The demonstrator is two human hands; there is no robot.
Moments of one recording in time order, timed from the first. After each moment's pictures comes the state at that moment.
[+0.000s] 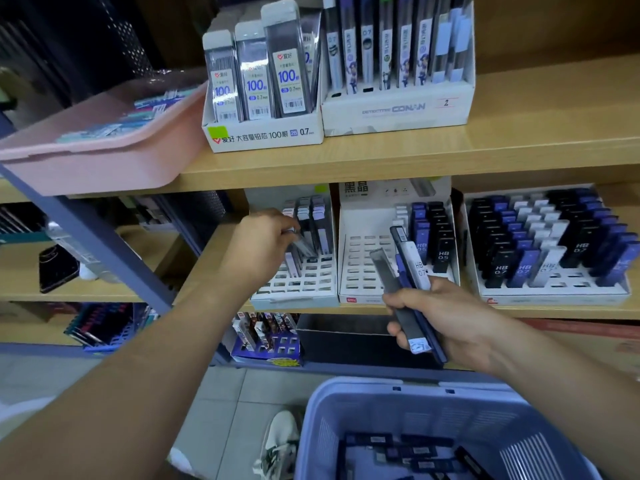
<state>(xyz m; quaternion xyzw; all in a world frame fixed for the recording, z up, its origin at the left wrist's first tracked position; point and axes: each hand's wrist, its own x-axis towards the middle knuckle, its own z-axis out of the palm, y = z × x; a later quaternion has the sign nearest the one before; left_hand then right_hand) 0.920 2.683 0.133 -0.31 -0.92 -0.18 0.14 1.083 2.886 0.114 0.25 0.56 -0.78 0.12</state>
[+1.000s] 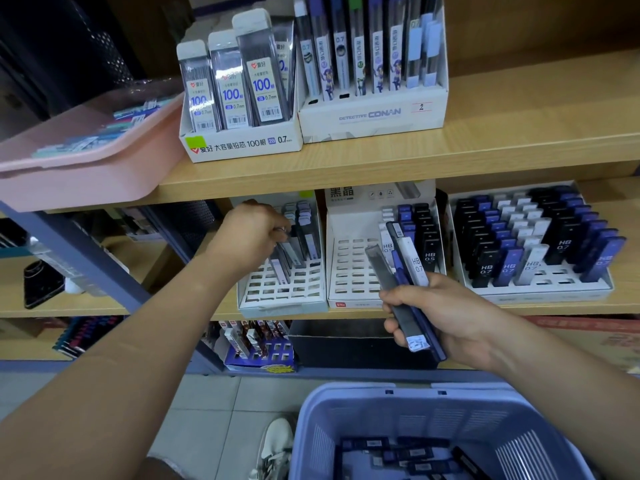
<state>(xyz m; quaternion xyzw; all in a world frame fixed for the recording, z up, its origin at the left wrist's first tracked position) 0.899 2.691 0.149 -0.36 -0.92 -0.07 0.10 1.085 2.897 0.119 0.24 0.55 -0.79 0.11</state>
